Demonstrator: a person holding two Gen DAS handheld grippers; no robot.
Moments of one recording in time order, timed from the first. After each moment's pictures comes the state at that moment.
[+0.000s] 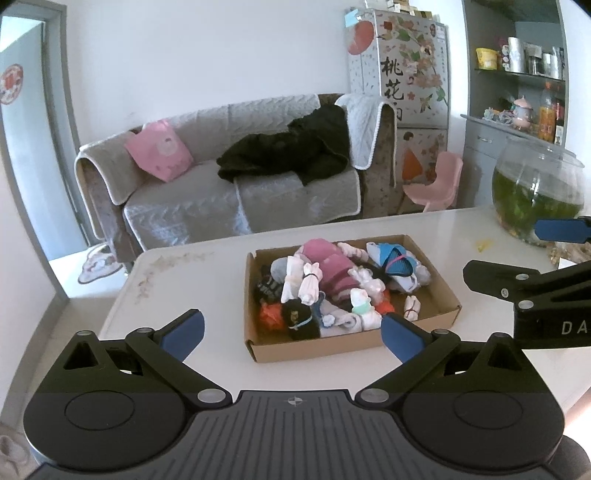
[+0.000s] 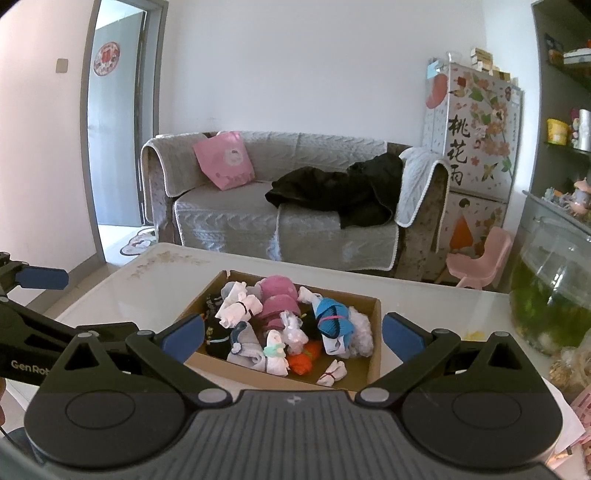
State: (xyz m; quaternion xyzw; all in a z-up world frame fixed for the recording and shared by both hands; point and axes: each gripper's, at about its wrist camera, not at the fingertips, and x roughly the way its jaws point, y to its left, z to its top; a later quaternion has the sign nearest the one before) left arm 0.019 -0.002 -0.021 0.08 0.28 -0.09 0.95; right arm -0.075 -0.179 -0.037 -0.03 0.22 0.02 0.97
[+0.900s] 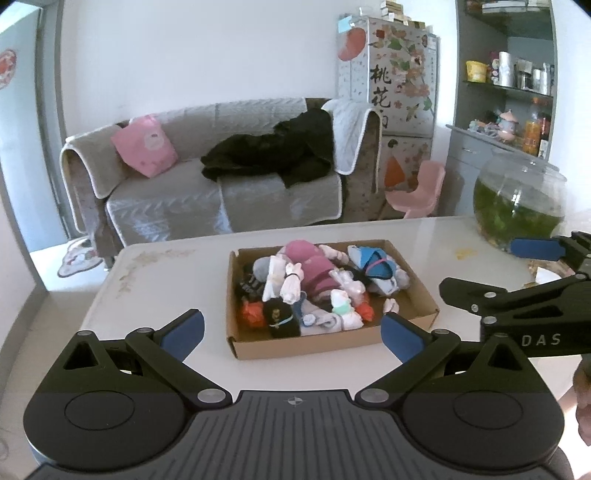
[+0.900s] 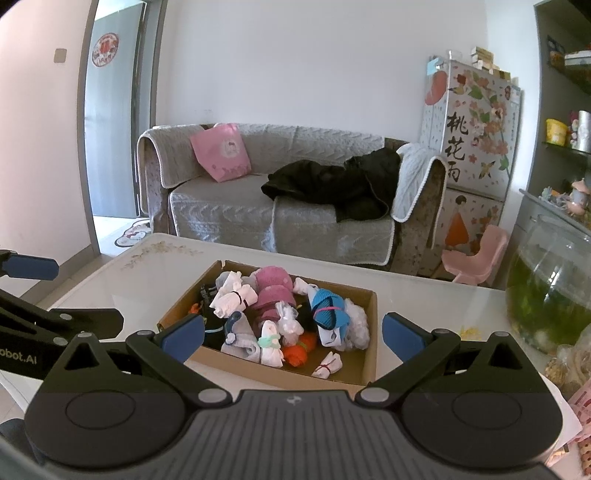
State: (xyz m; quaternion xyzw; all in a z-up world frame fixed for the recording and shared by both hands) left arm 0.010 0.008 -0.018 0.05 0.28 -0.13 0.95; right arm -0.074 -0.179 -0.041 -0.04 0.24 0.02 0.97
